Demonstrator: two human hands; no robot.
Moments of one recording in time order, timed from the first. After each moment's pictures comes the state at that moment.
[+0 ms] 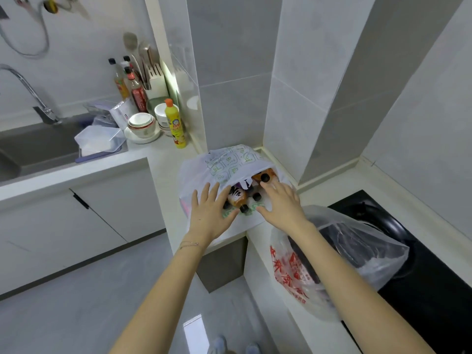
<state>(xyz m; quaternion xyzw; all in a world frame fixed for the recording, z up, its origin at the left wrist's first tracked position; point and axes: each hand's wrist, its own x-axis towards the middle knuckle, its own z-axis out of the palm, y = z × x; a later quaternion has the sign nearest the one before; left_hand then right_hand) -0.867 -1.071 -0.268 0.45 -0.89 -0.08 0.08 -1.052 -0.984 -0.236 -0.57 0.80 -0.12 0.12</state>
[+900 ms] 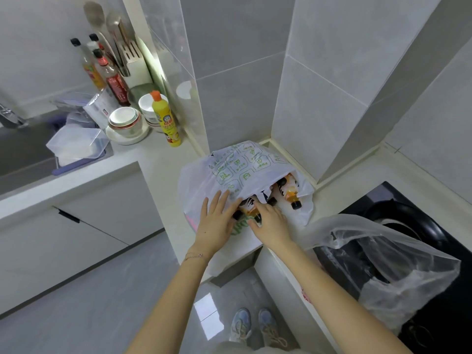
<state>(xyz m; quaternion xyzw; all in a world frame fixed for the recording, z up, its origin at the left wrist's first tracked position) -0.866 -1.169 -0.346 0.33 -0.93 -0.13 0.10 -1.015 -1.074 -0.325 -0.48 0.83 -0.16 0.23</state>
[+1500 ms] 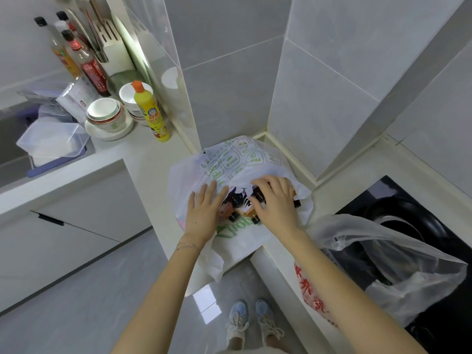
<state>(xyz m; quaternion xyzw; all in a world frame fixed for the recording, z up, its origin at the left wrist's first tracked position) -0.877 -1.216 -0.364 0.36 -0.93 -0.10 0.05 -1.050 -1.106 -0.324 -0.54 0.79 -0.28 -0.05</state>
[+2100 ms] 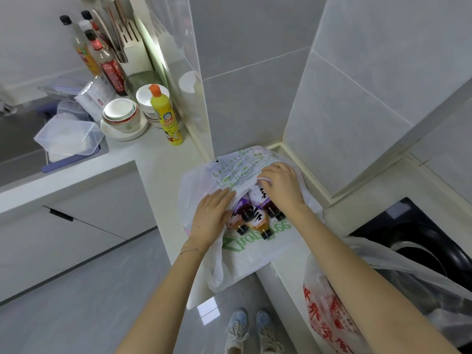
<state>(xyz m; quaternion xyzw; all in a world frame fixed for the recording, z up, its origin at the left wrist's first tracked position) -0.882 -1.246 -0.371 0.34 -0.91 -0.18 0.17 -1.099 -1.193 -0.315 -0.59 0.77 -0.23 0.04</state>
